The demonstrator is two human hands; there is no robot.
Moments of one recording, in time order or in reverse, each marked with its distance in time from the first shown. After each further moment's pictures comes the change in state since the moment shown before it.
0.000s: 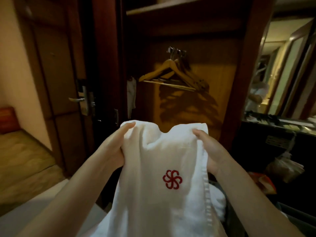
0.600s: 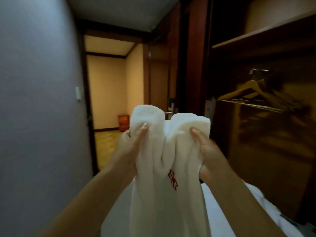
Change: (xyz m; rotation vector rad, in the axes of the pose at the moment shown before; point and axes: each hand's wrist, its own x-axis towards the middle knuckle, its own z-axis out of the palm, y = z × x) left_hand -0.247 0.020 0.002 0.051 0.600 0.466; right_hand -0.179 -0.002 0.103 0.277 -0.695 -0.033
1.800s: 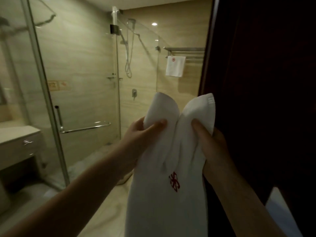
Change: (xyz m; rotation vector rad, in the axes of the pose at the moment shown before) left_hand -0.312 0.168 -0.426 0.276 0.538 0.196; right_hand -0.258 0.236 0.423 -0.130 -0.588 0.134
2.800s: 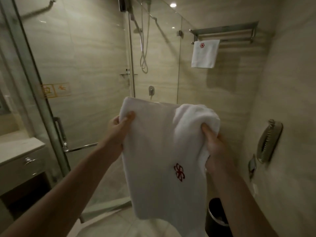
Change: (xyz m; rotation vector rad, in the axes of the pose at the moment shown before) left_hand 0.368 -0.121 -0.250 0.067 0.450 -0.016; right_hand 0.346 0.209 0.152 0.116 0.067 0.140
